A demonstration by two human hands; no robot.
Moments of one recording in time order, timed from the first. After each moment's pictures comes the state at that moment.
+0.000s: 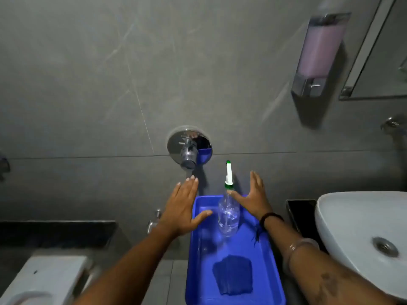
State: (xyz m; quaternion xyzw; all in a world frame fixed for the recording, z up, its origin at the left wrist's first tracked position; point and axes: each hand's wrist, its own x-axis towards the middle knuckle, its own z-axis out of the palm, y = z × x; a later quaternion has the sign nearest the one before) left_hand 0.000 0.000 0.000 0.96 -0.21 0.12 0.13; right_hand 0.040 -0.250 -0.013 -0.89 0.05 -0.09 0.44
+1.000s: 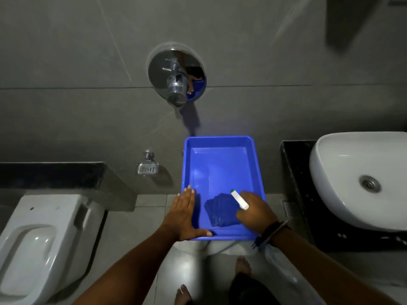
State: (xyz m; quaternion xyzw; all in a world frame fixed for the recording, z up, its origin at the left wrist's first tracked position) left_hand -0.101 -0.006 -0.167 0.96 -0.17 -0.17 0.12; right_hand -0.113 -0.239 -0.048 -0.93 0.04 0.15 0.33
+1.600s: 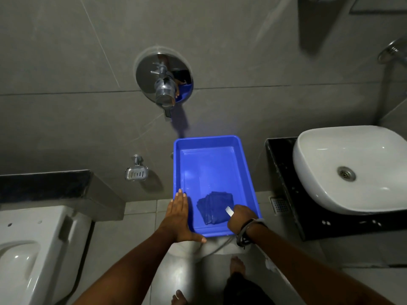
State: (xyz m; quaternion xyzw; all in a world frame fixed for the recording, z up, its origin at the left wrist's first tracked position) left_hand -0.107 -0.007 -0.175 0.95 -0.17 -0.24 0.14; right_hand -0.126 -0.225 -0.097 -0.93 0.15 0.28 0.19
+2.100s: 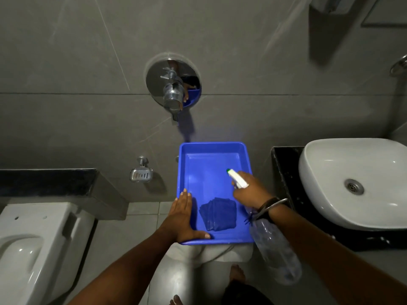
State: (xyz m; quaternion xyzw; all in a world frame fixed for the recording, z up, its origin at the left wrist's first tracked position) left_hand -0.096 -0.013 -0.166 0.95 -0.16 -0.19 0.19; right_hand -0.072 -0.243 -0.017 -0.92 0.07 0.13 0.37
